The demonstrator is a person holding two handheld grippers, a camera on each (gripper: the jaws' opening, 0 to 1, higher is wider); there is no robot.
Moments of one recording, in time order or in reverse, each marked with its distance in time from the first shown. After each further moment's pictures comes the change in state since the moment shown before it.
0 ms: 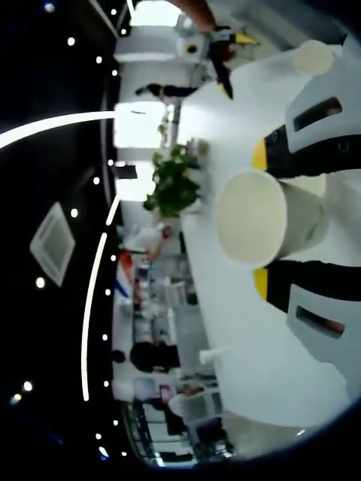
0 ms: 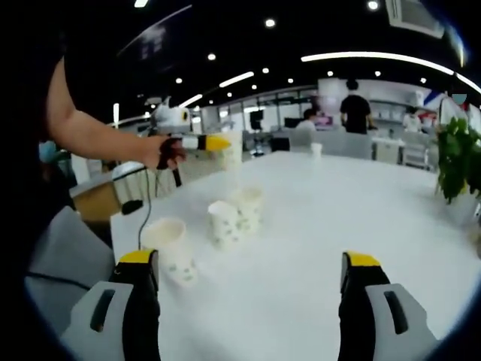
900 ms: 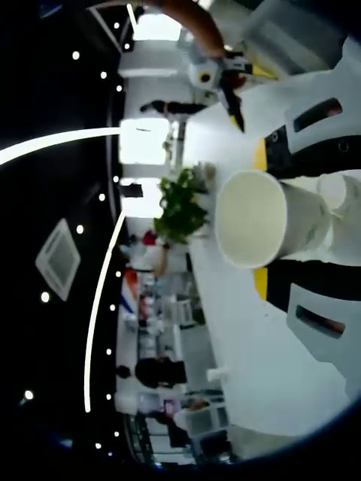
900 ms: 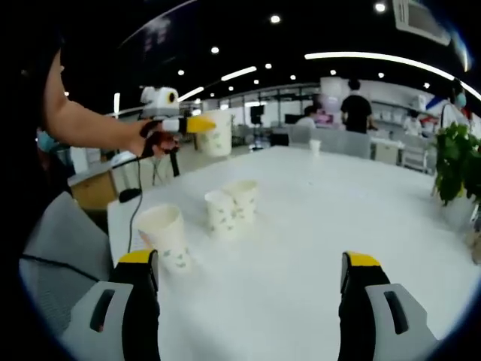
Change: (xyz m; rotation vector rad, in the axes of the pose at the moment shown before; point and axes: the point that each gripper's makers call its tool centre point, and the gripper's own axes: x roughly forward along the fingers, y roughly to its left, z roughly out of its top) left arm -0.013 -0.056 0.012 -0.003 -0.030 -0.097; right arm -0.006 -0.009 -0.016 -0.038 0.038 -0.014
